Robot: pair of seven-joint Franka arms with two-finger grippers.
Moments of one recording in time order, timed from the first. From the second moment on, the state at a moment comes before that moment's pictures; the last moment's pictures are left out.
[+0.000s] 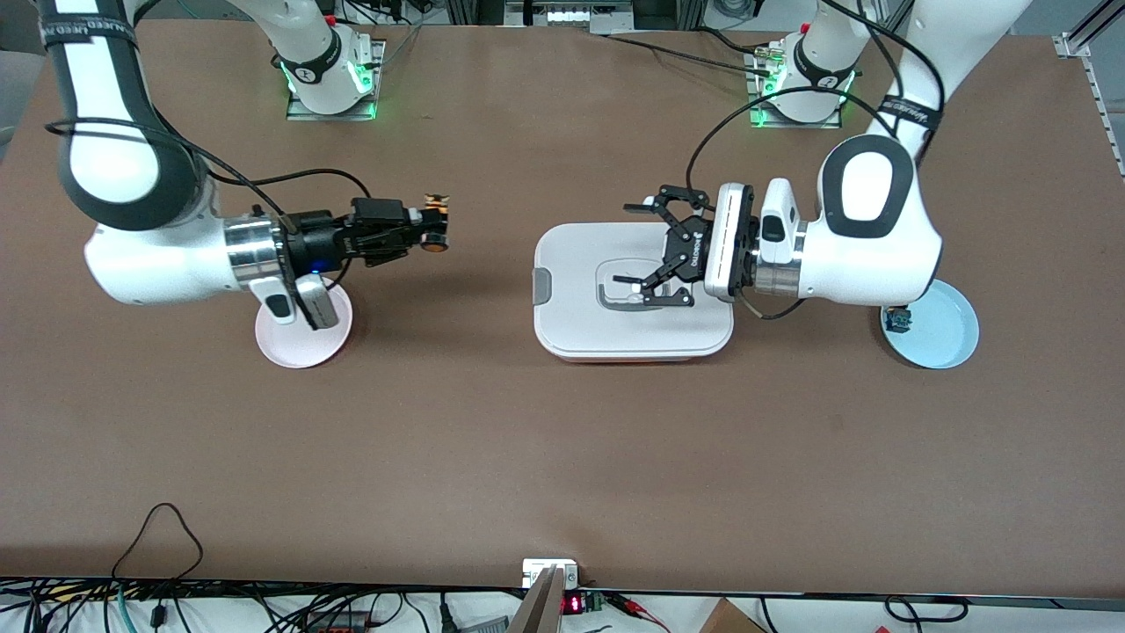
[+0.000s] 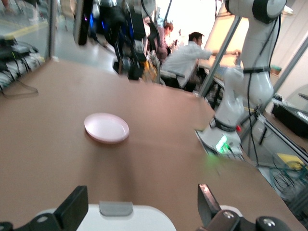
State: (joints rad) left arm 0.14 0.37 -0.53 -1.72 -1.01 1.88 1.57; right arm 0.14 0.29 0.01 -1.75 1.19 1.58 -0.49
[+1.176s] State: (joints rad) left arm 0.14 0.30 -0.54 -1.42 0.20 1.28 0.30; right arm 0.11 0.23 0.02 -1.81 -0.08 1.96 -1.18
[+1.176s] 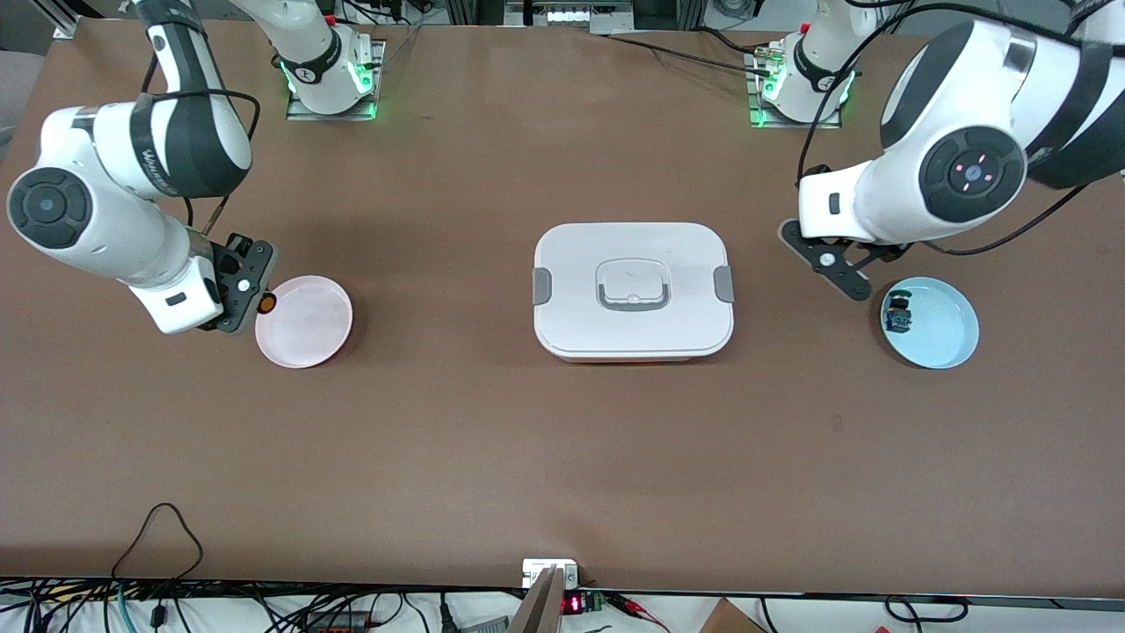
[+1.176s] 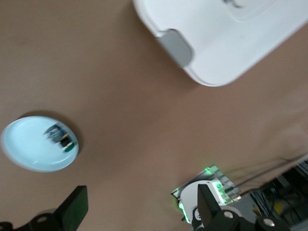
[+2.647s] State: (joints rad) left arm 0.20 0.45 -0.47 -1.07 0.27 1.36 -0.10; right arm 0.08 0.38 0.01 -2.23 -0.16 2.59 -1.38
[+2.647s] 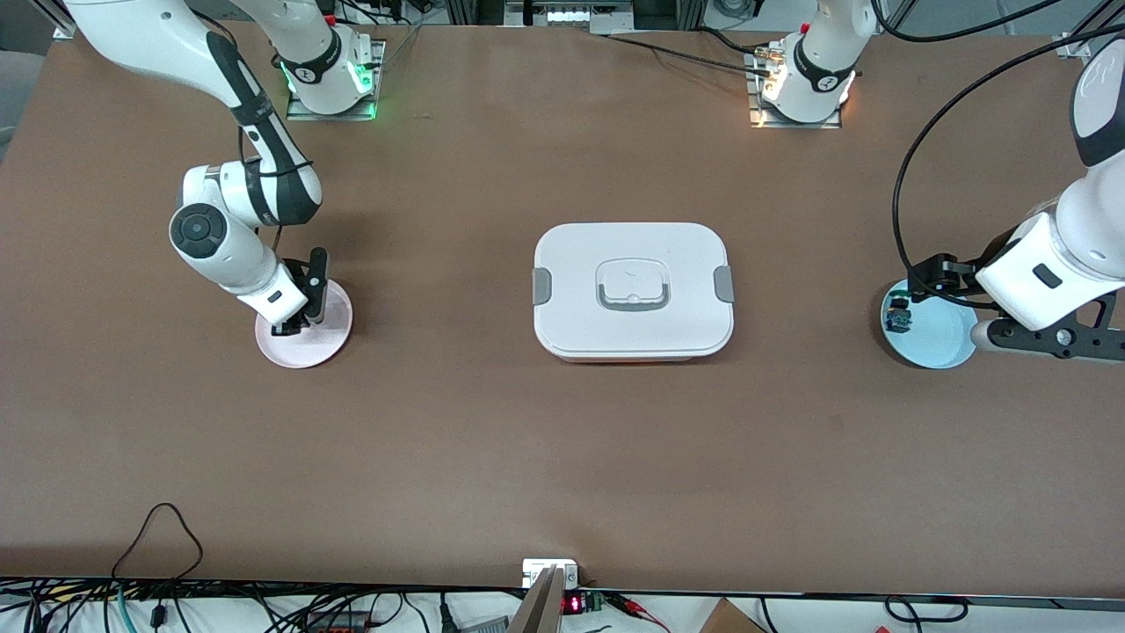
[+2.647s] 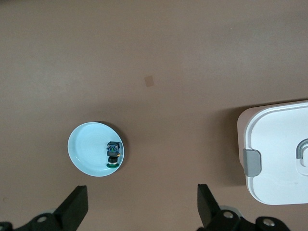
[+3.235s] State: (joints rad) left arm 0.09 0.24 -0.18 -1.36 0.04 1.59 -0.10; right arm 0.07 0.33 0.01 -2.19 -0.16 2.57 -1.37
